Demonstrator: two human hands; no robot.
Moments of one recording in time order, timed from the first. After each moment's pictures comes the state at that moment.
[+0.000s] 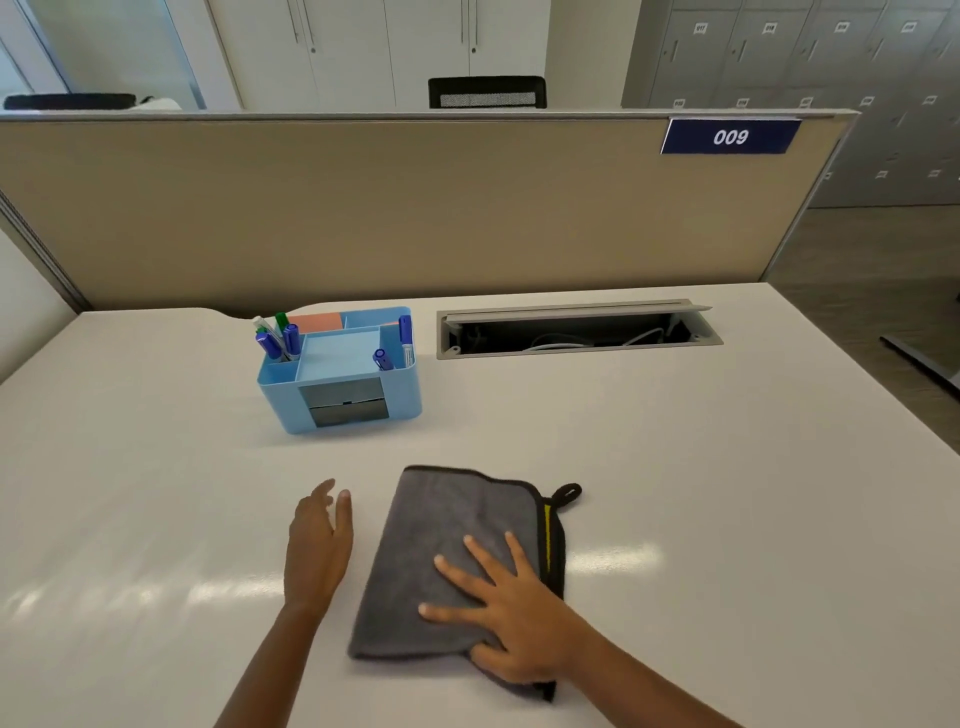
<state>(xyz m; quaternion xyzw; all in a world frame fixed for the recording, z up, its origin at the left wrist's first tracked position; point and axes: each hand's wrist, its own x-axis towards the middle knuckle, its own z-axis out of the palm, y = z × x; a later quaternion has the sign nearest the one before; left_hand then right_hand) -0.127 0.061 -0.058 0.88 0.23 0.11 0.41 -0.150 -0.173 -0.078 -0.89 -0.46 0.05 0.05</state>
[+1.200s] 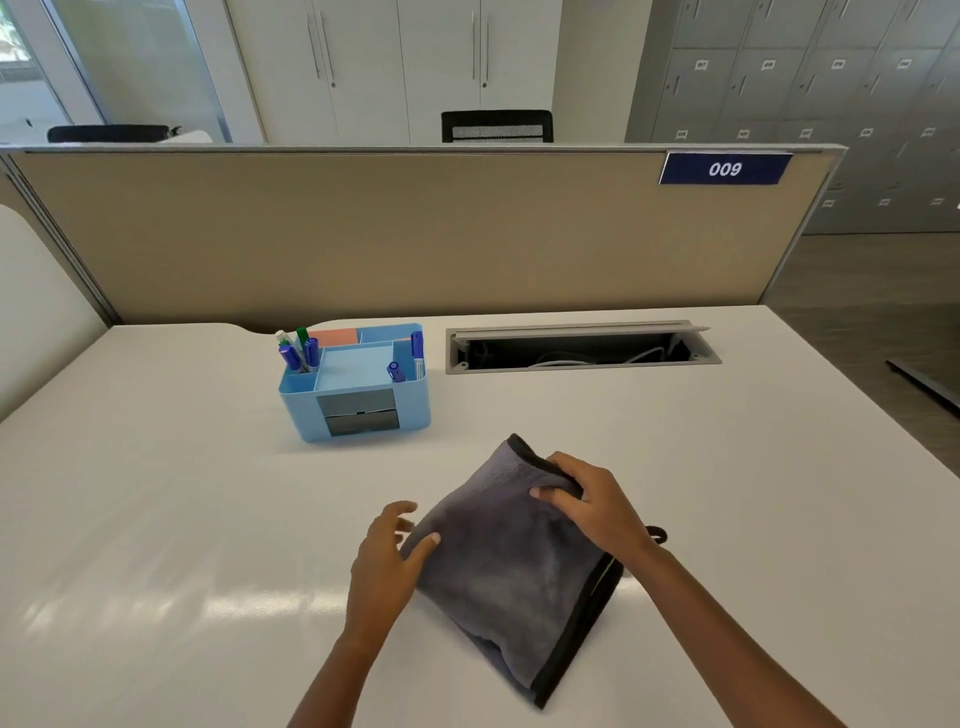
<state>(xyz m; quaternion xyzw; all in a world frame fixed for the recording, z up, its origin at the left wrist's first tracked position) -0.160 0.005 -0.030 0.85 0.13 0.04 0.51 -0.091 -0.219 -0.003 -0.86 -0.18 -0.01 0.48</state>
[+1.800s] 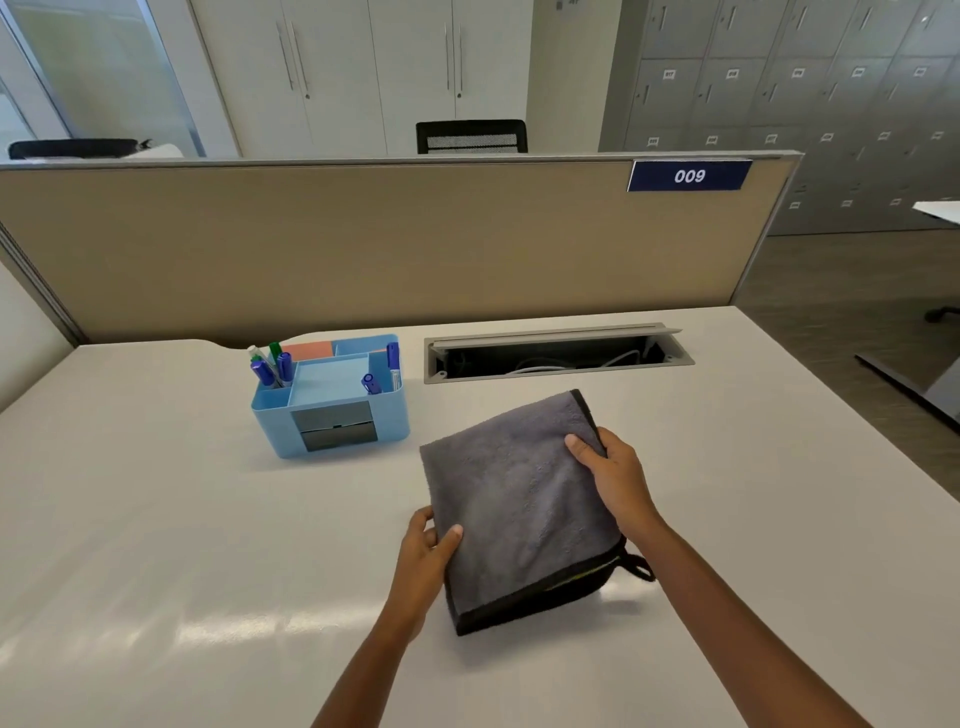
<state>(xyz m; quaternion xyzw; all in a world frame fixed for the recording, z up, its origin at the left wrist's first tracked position) -0.142 -0.040 -0.030 0.72 0.12 -0.06 0.68 -0.070 -0.245 0.013 -0.78 0.06 -0.03 0.62</state>
